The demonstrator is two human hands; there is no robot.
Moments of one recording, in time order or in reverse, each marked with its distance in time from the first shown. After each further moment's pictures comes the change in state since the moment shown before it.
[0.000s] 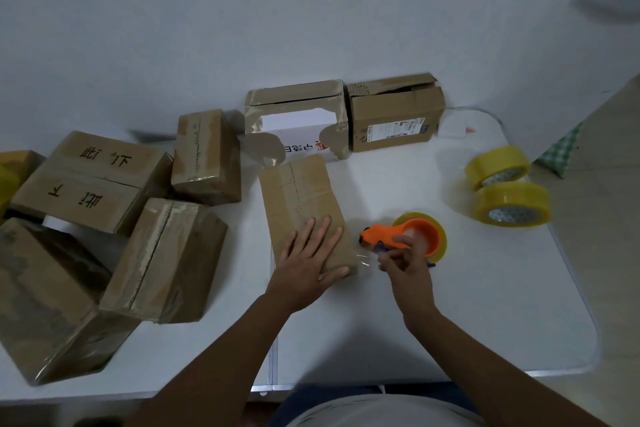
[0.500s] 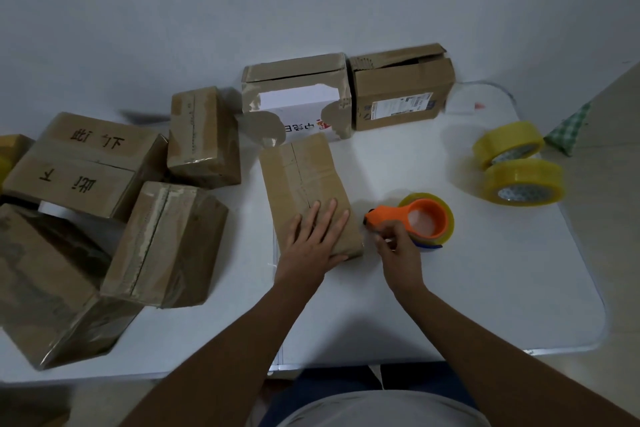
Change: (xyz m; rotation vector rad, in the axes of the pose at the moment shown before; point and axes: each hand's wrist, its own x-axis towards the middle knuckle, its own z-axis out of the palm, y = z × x) left_hand 0.000 0.007 0.010 0.288 0.144 0.006; right_hand 0.016 0.024 0.021 -0.264 -0.027 -0.123
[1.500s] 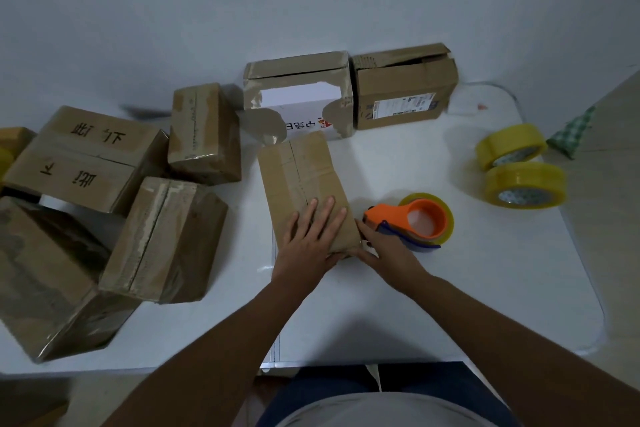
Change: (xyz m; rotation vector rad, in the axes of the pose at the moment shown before) left_hand -0.002 0.000 -0.001 -0.006 0.037 -0.005; right_hand 0.013 -0.027 -0.014 -0.440 -0.569 -0.283
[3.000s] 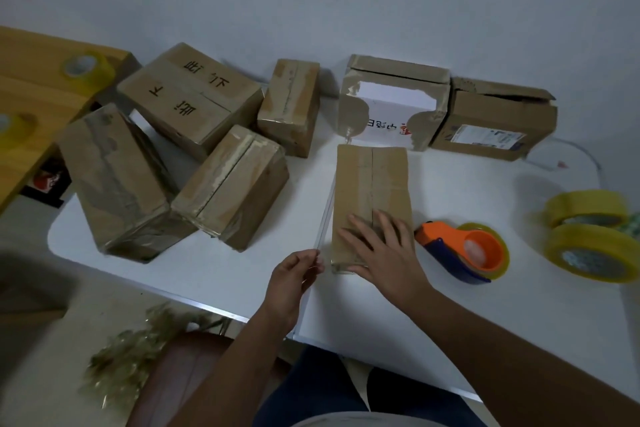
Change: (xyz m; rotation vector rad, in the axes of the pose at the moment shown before) left_hand -0.115 -0.019 0.011 -2.074 0.243 -1.201; right_hand 0.020 -0.042 0.057 -1.064 -0.055 -0.378
